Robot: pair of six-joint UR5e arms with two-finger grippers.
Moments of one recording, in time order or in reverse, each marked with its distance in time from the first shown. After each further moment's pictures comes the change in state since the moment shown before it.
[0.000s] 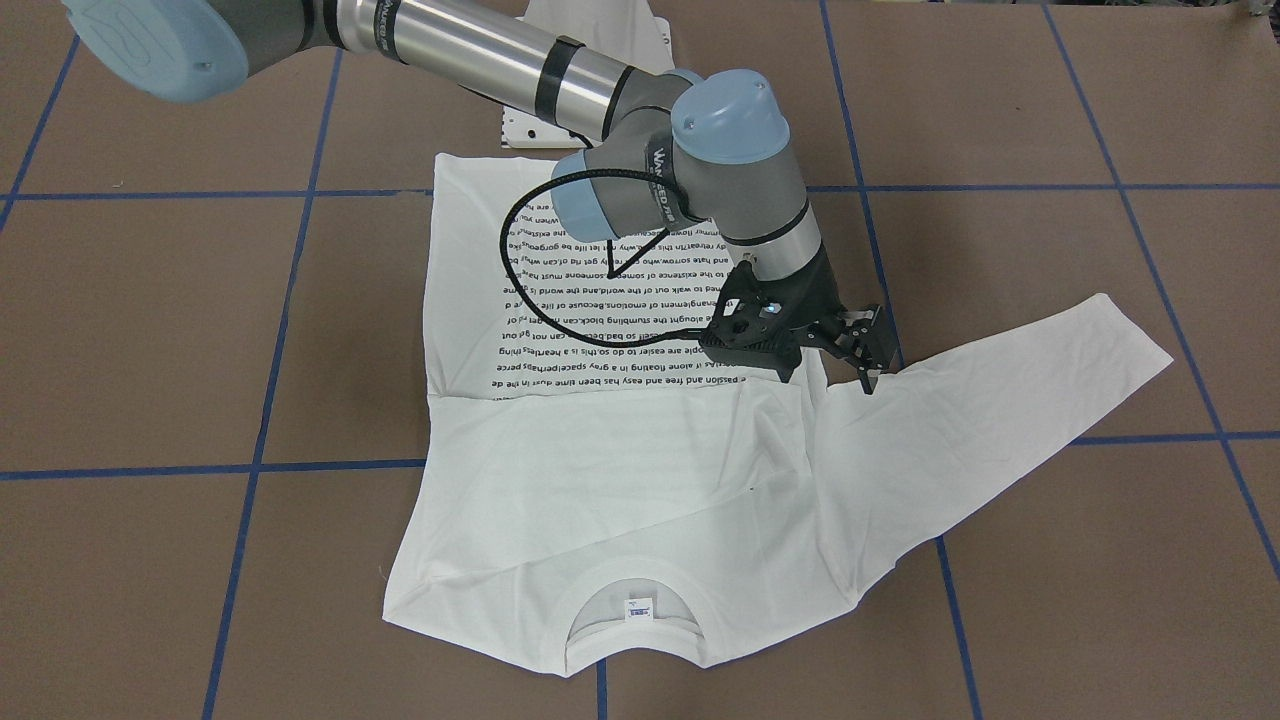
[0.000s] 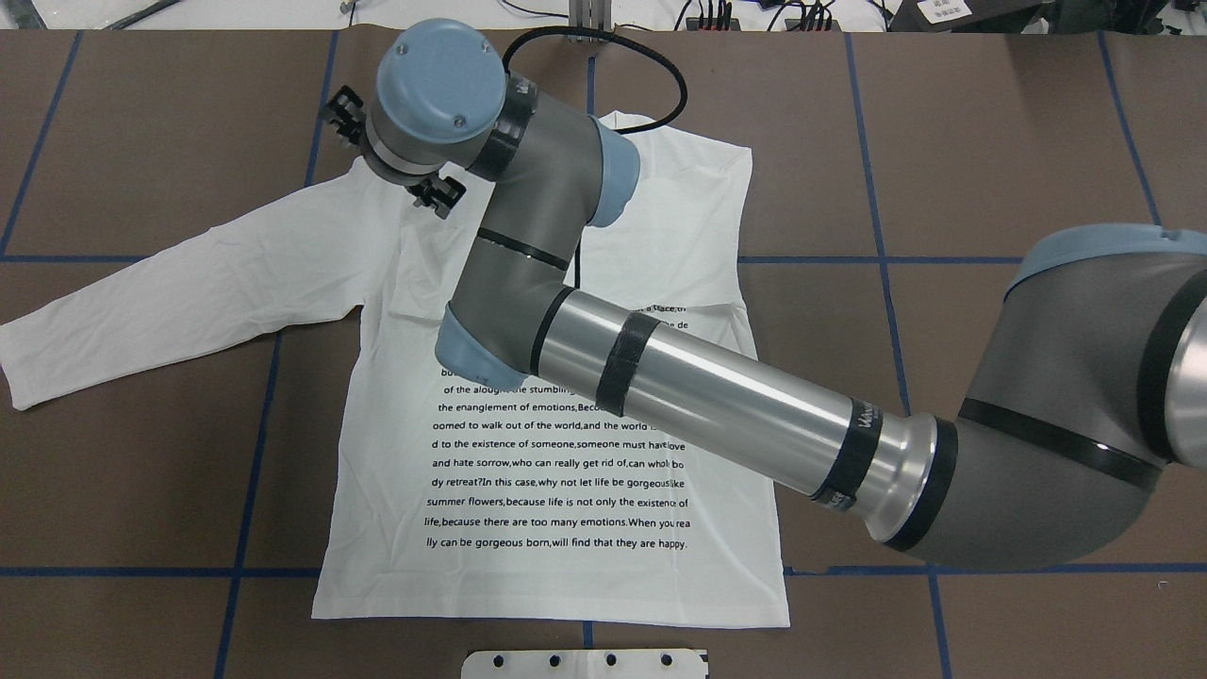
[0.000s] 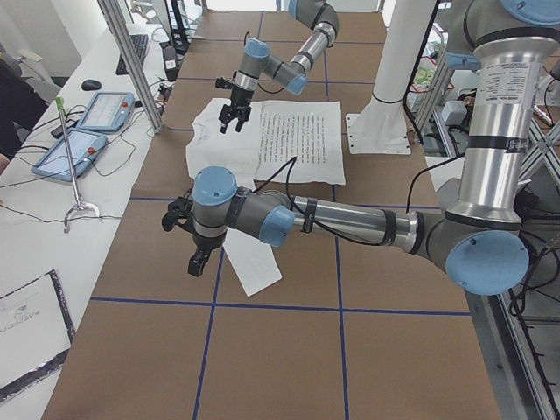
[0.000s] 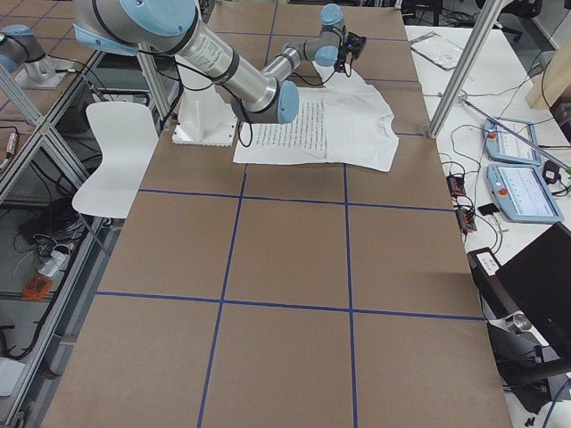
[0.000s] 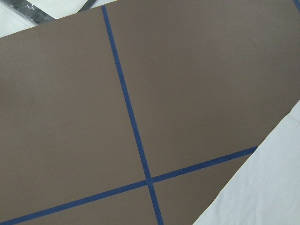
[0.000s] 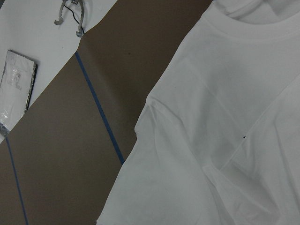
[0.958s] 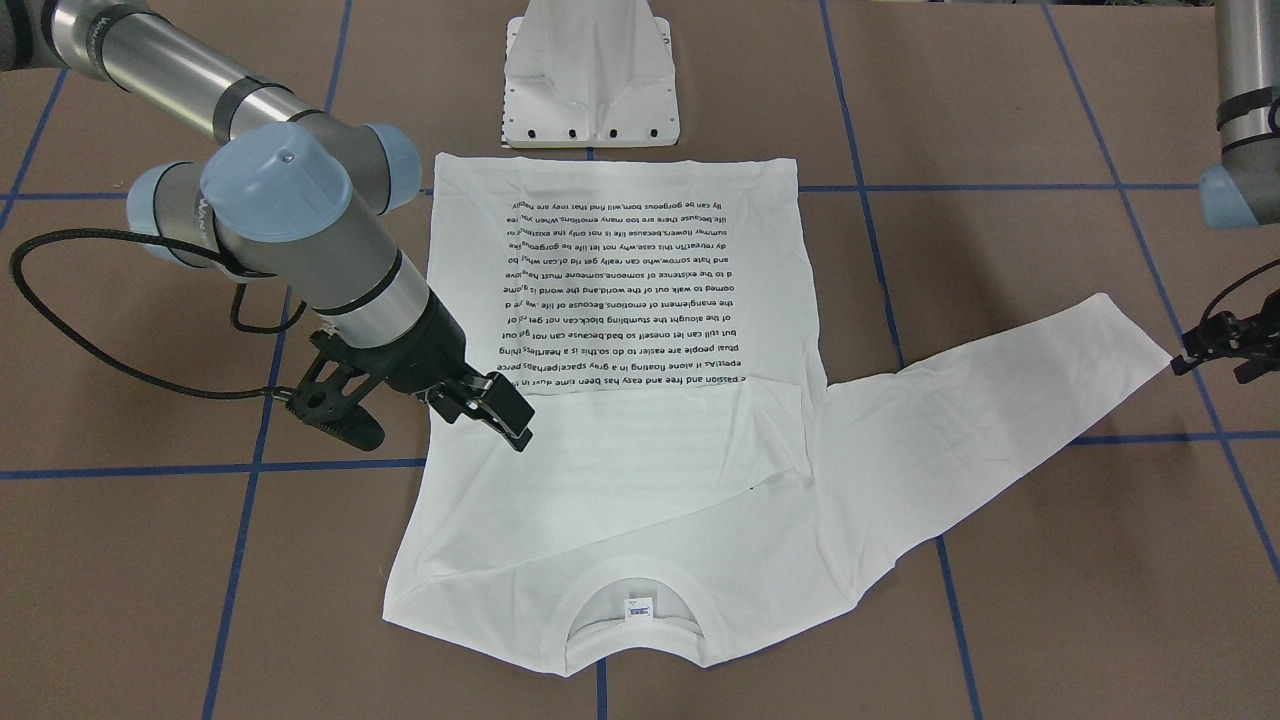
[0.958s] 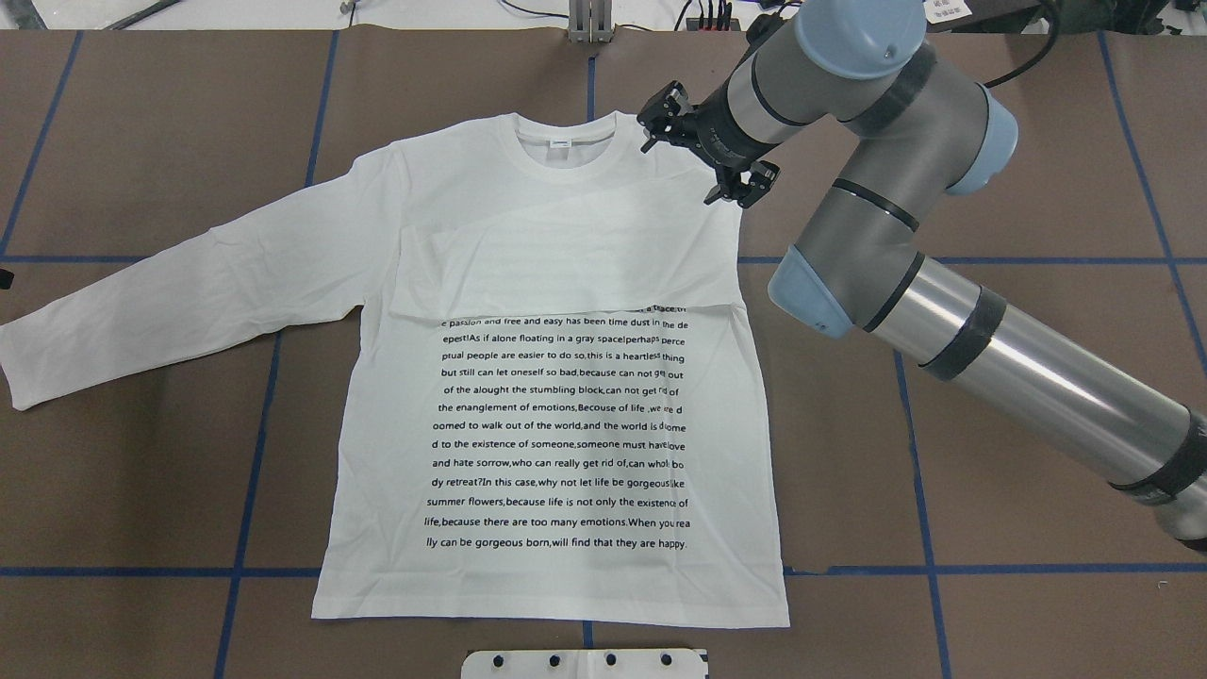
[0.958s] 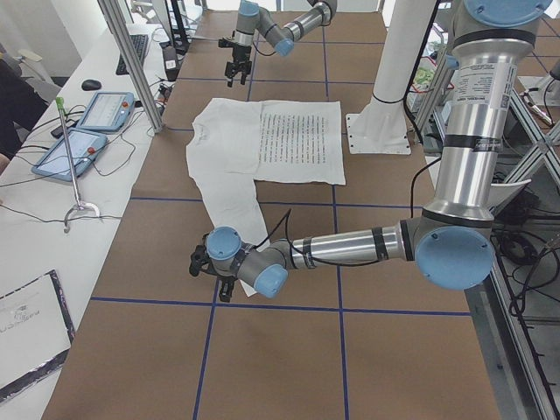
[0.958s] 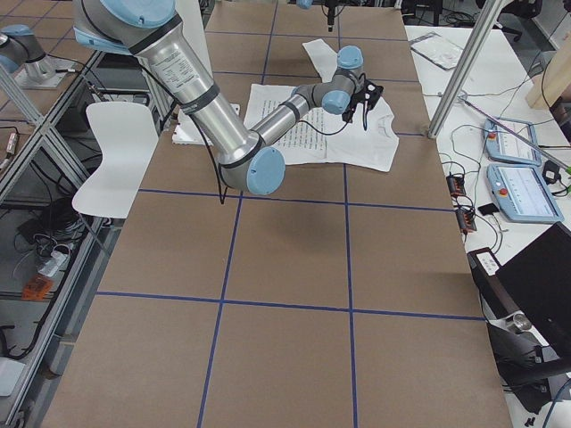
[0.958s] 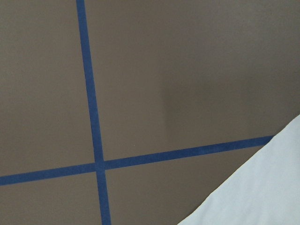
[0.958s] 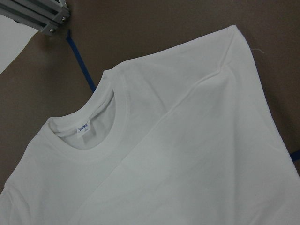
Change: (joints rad) left arm 0.227 -0.011 0.383 -0.424 -0.070 -0.368; right arm 0.224 -0.531 0.485 -0.137 0.300 -0.192
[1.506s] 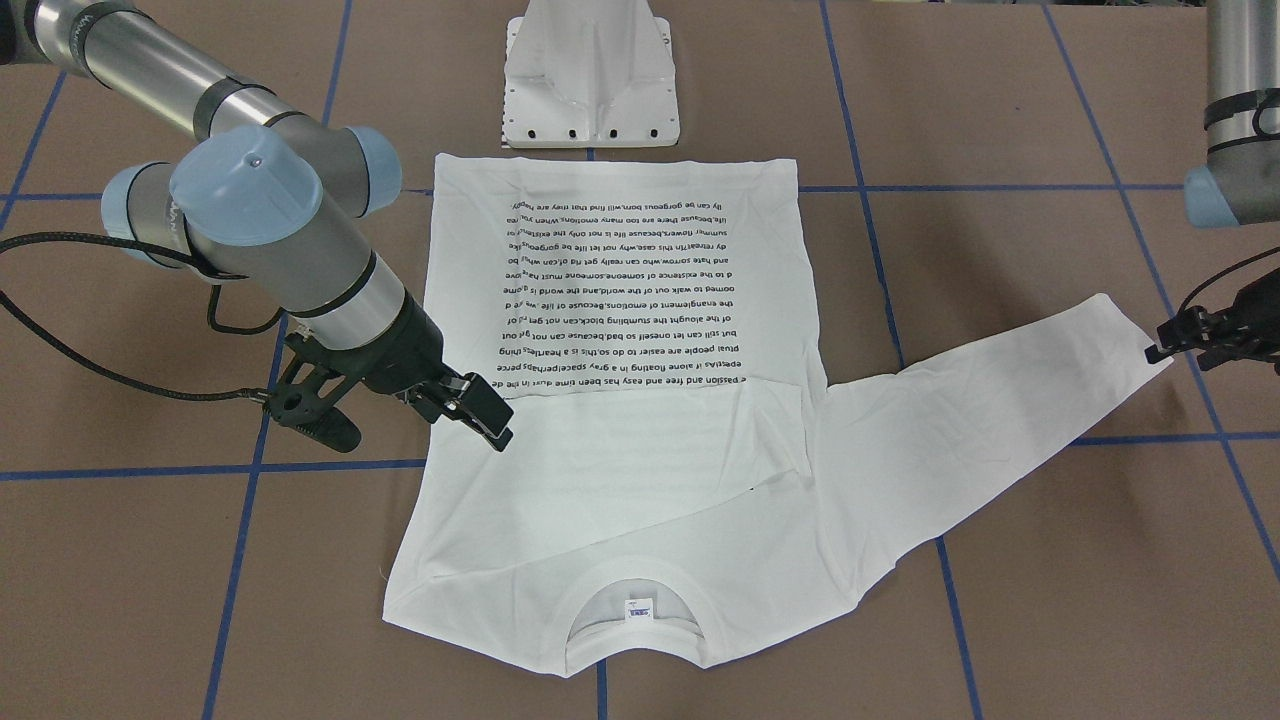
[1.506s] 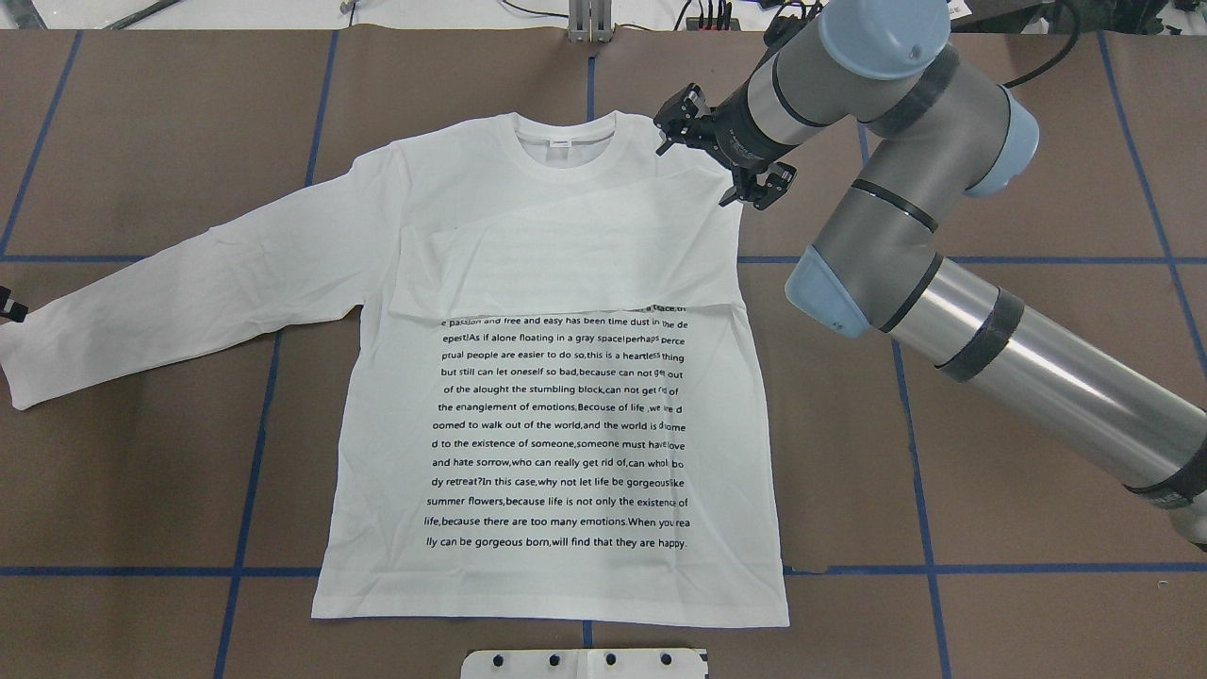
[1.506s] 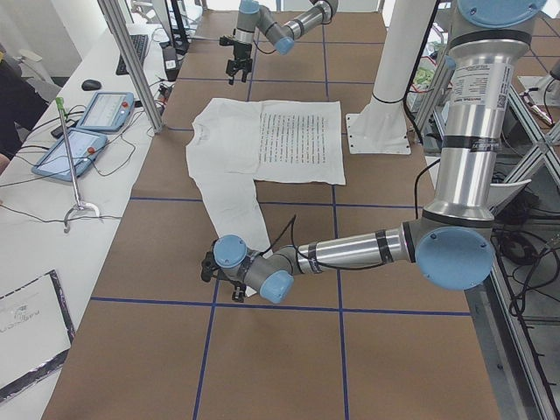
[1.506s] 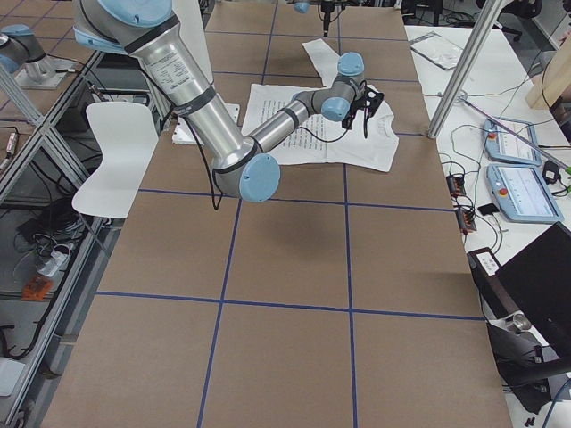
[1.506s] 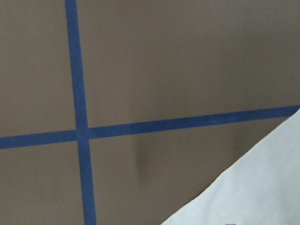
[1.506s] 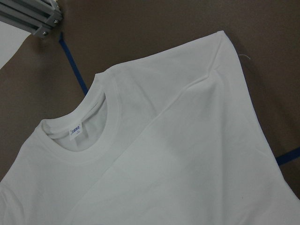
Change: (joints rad) left arm 0.037 0.020 0.020 -0.012 -0.040 -0.027; right arm 0.006 -0.017 0.013 0.001 0.008 -0.007
